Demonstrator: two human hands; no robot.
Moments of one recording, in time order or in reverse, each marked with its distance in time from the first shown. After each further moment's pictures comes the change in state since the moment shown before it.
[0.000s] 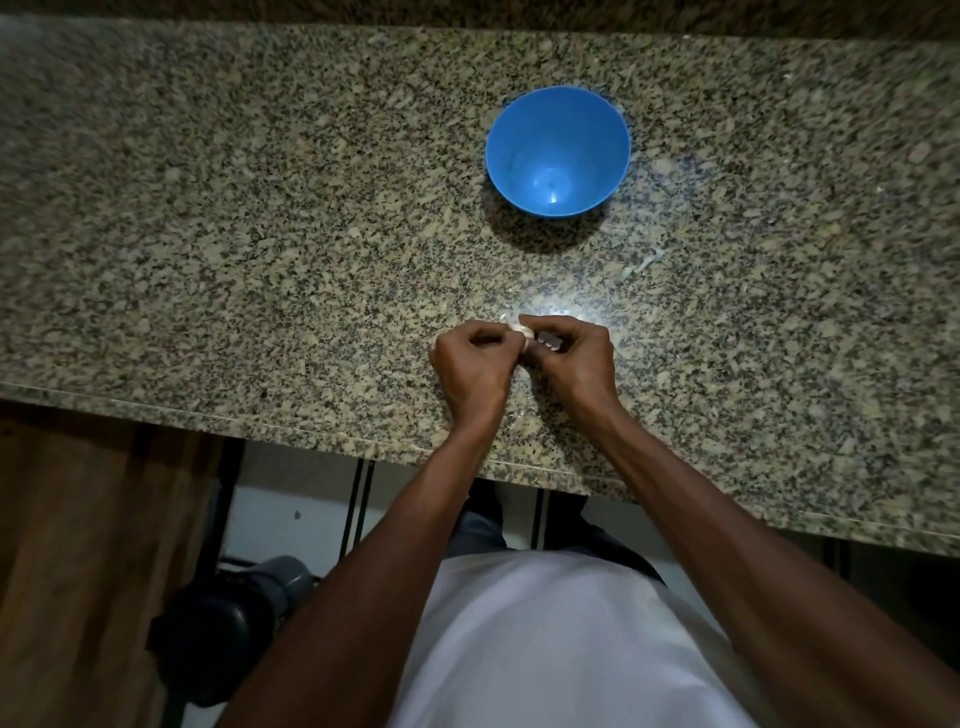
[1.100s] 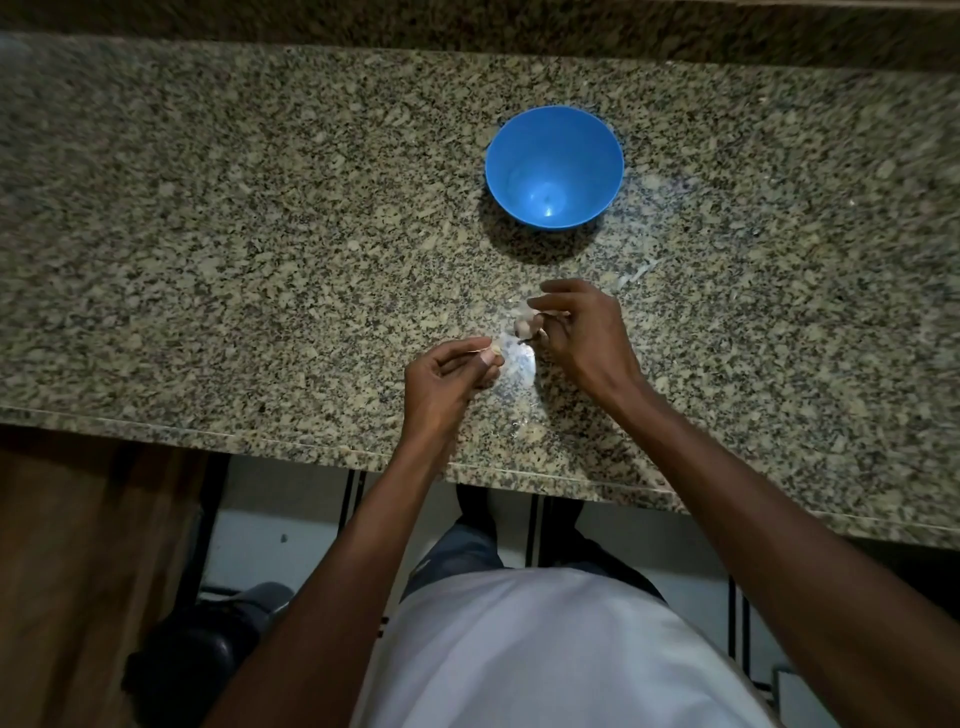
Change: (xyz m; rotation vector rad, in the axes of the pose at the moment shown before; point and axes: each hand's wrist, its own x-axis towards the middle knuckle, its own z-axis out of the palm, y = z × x) left_hand 0.012 -0.028 -0.050 -0.472 -0.335 -0.110; right_hand 0.004 -0.040 -0.017 -0.585 -0.022 -0.488
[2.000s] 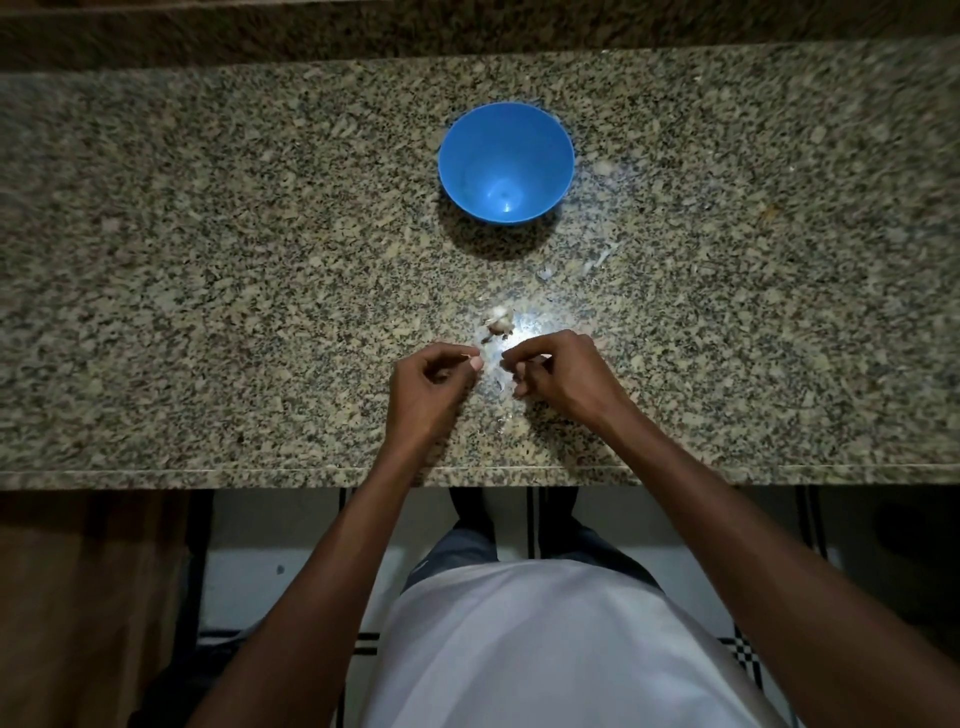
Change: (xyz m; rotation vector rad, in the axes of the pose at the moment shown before) left_hand 0.005 0.006 -0.007 0.455 -0.140 0.173; right_hand -0.043 0.006 0.005 0.167 -0.214 0.300
